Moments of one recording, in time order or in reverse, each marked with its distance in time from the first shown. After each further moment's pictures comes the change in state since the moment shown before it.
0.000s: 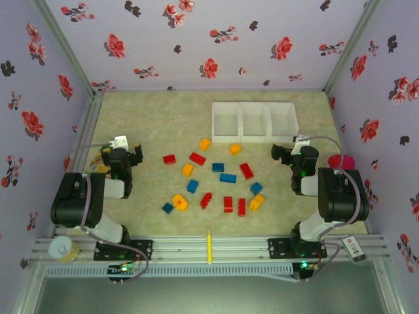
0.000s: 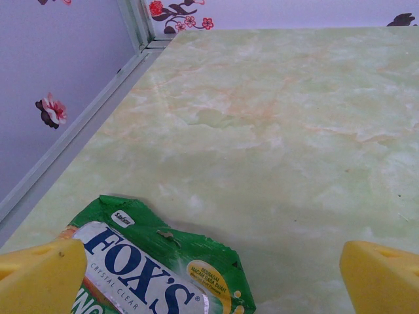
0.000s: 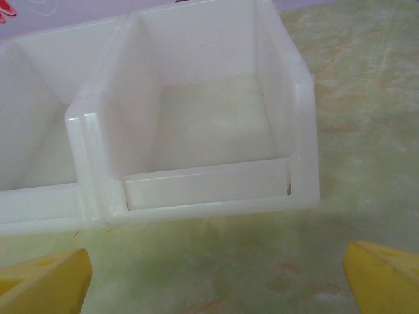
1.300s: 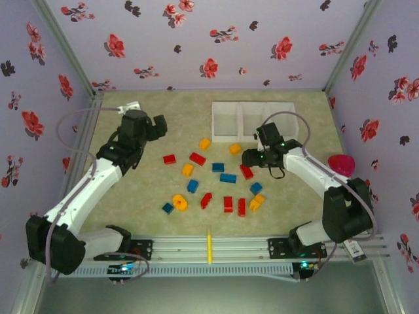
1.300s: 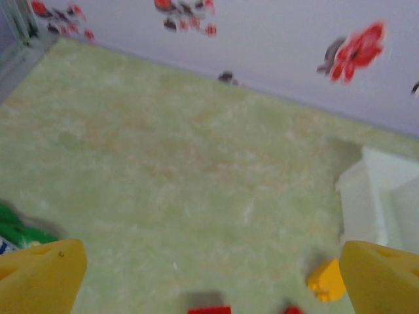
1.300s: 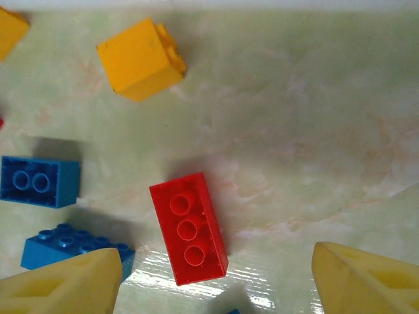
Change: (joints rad) left arm -0.392 -0.343 0.697 -1.253 -0.053 -0.492; right arm 0.477 -0.138 0.585 -1.442 0.079 0.212
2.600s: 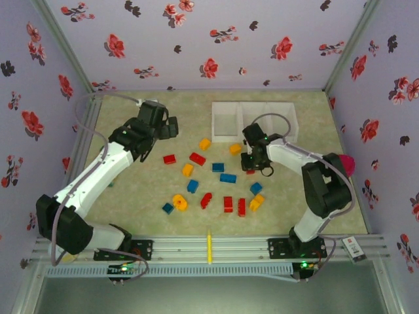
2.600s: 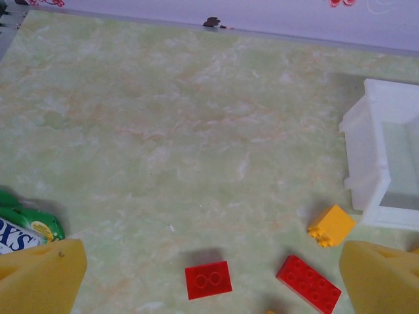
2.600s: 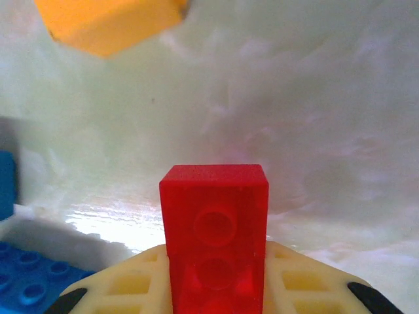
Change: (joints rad) left arm -0.090 0.155 0.231 -0.253 -0.019 0.031; right arm 0.035 0.227 0.120 -0.060 0.032 -0.020
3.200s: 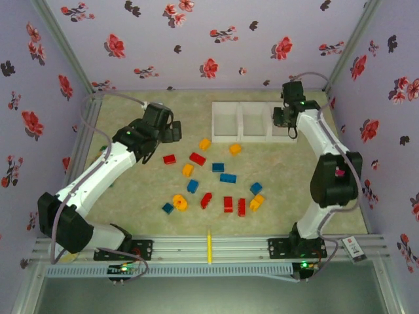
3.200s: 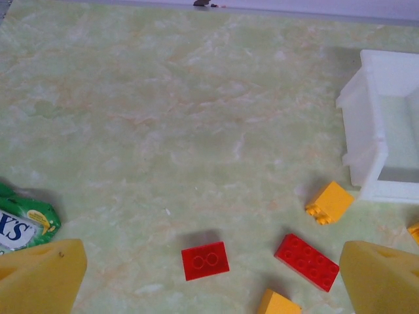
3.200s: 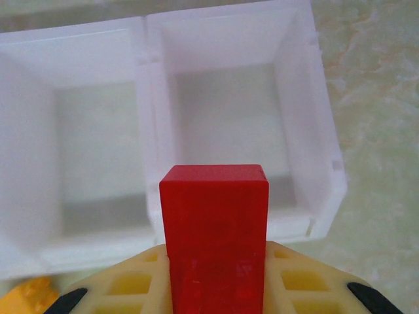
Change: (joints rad) left arm -0.040 0.010 0.005 -0.049 -0.004 -0.005; right arm -0.341 0.114 0.451 -0.055 0.122 -0.117
